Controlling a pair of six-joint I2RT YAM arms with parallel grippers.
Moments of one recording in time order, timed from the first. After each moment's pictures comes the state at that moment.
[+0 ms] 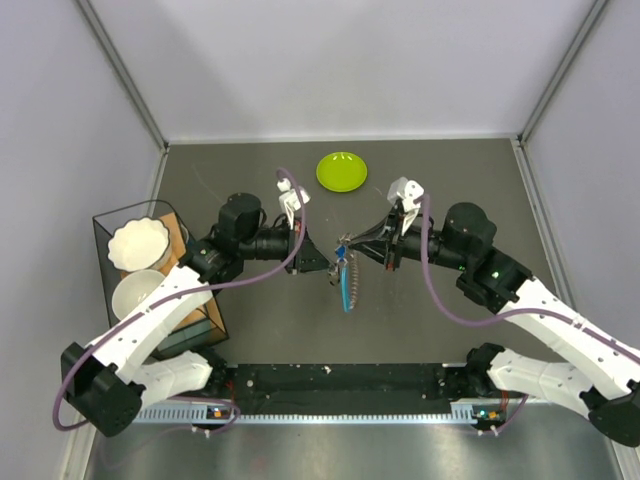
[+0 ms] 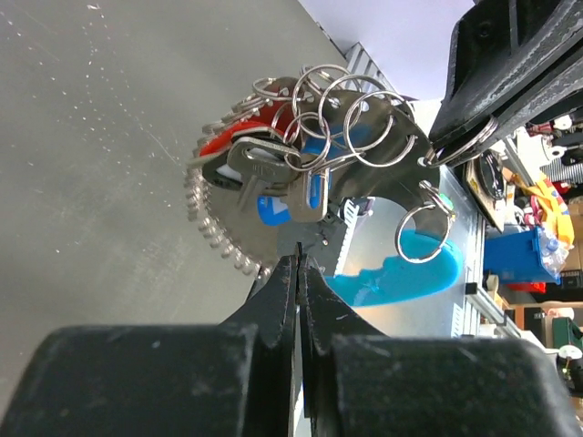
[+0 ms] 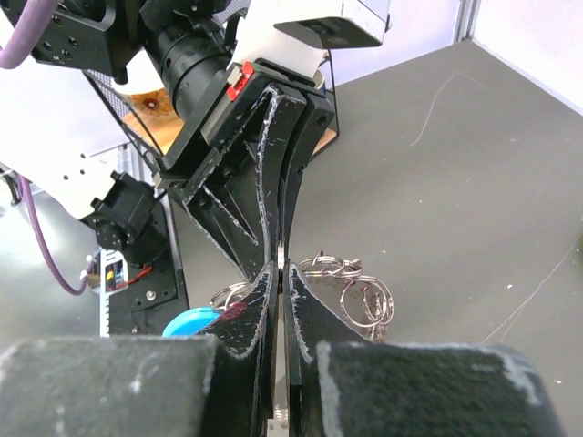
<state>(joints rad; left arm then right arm) -0.58 1.08 0.94 -0.26 0.81 -0.47 0.77 0.94 0.94 -0.06 -0.47 0.12</state>
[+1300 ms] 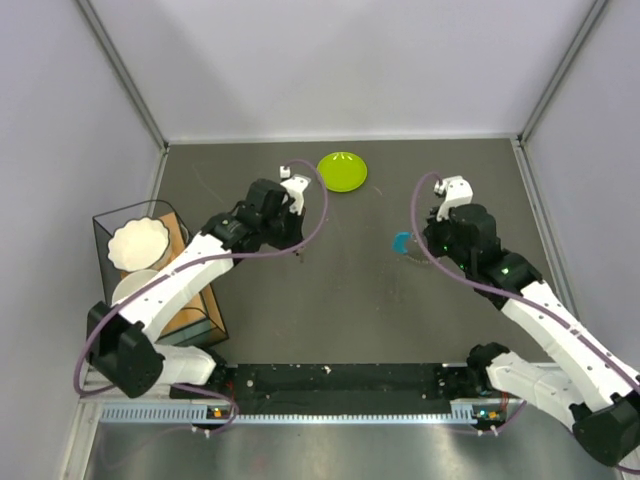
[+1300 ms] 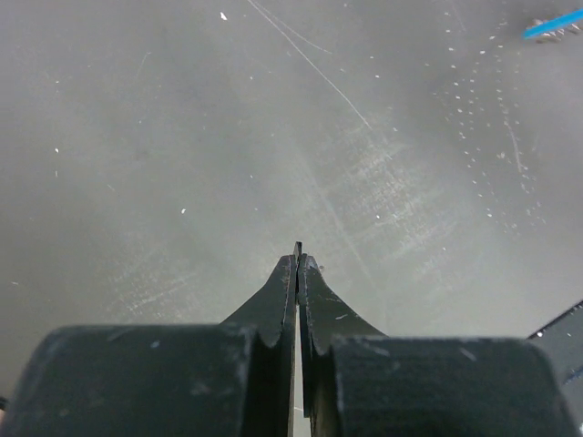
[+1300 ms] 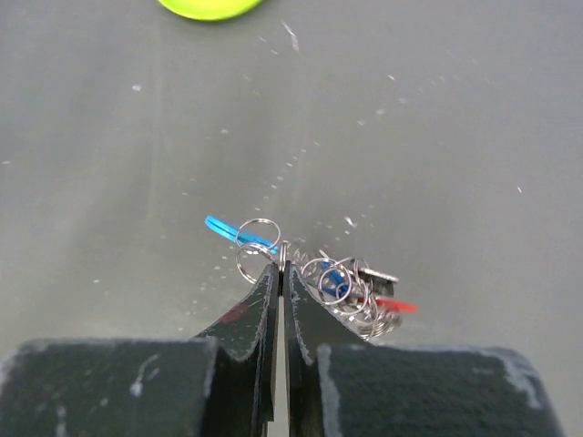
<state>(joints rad) -0.58 1.29 1.13 -0.57 0.10 -0.15 0.55 0.88 0.86 -0.43 0.21 0.14</state>
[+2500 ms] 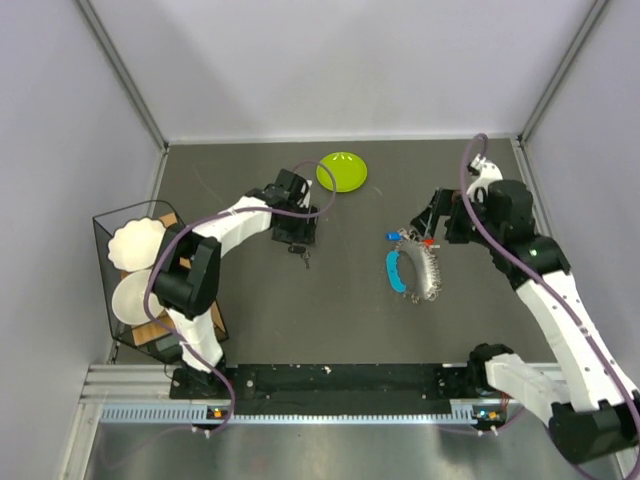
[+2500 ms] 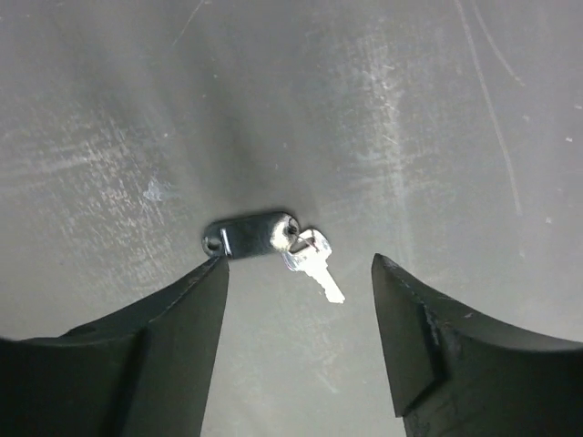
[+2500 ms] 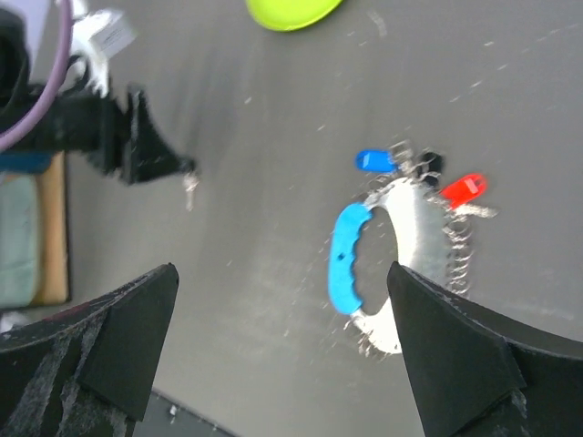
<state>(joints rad) -0.46 1.85 1.31 -0.55 0.08 -0.26 0.26 0.97 1.05 -0.60 -0.18 0.35</state>
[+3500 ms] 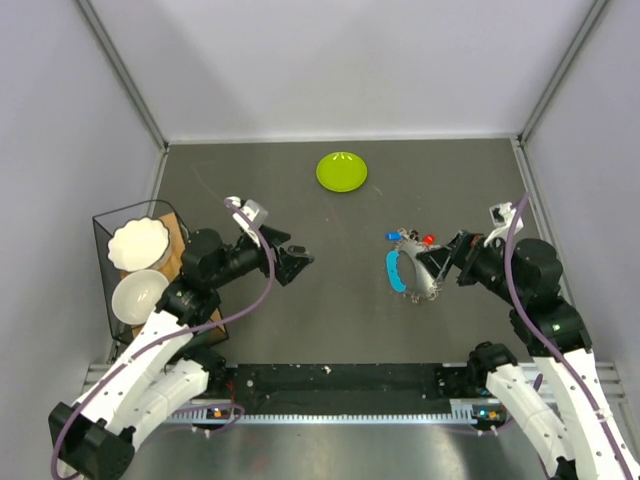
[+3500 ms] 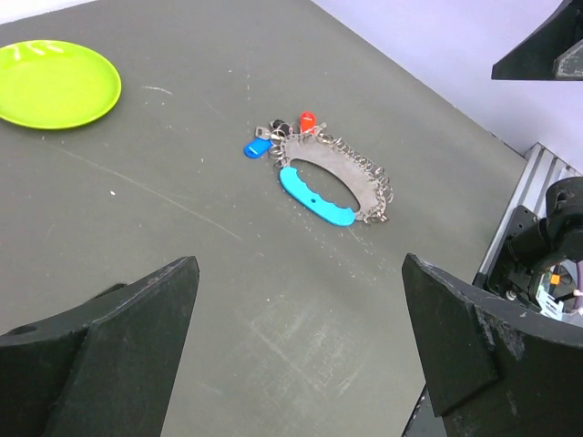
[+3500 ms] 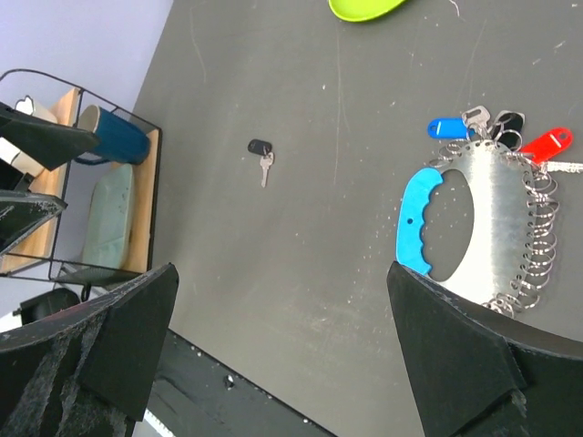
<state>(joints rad) -0.46 0.76 0.63 0.00 0.50 -0.24 0.27 0.51 0.79 -0.60 -0.32 0.52</state>
